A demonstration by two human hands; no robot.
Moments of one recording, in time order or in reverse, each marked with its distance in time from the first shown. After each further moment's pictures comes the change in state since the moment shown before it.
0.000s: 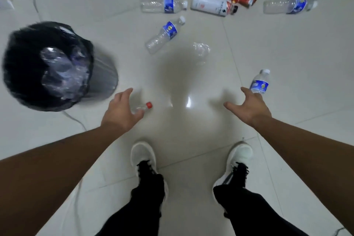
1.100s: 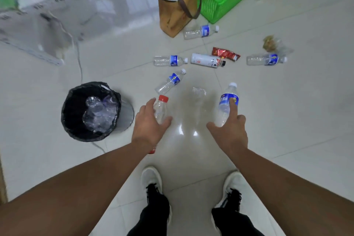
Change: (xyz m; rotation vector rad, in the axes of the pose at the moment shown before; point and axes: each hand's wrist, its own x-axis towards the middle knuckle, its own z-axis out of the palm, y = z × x) left_hand -0.064 0.159 -0.129 -0.319 0.198 0.055; right_hand -0.118 -0.105 -0.101 0.322 0.174 -0.117
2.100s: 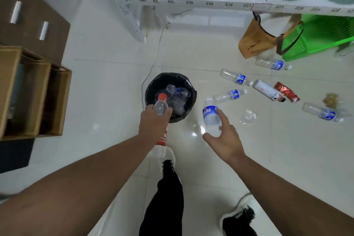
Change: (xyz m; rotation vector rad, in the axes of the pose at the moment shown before) left_hand -0.055 -0.146 -0.243 -0.285 0.227 -0.484; right_hand -0.166 -0.223 0.107 -0.139 -0.443 -0.259
